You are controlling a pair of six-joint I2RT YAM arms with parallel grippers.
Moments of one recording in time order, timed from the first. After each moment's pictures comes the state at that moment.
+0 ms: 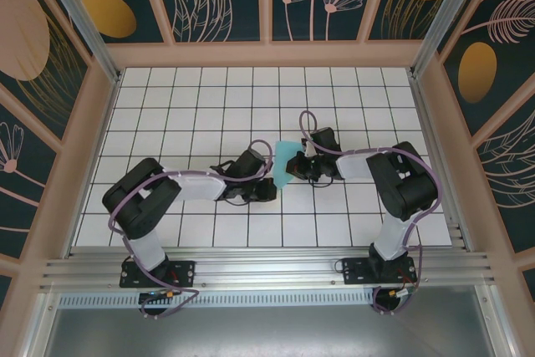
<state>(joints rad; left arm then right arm) -0.81 1.75 0.80 -0.02 0.33 -0.76 0.47 1.79 0.77 0.10 -0.53 0.76</state>
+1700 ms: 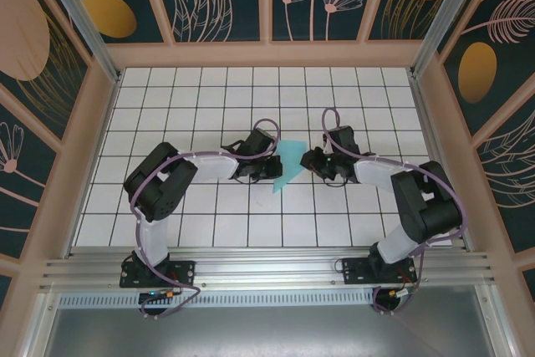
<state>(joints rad) -0.74 1.95 1.08 -0.07 0.26 -0.73 0.38 1.57 0.69 -0.01 -0.41 0.79</state>
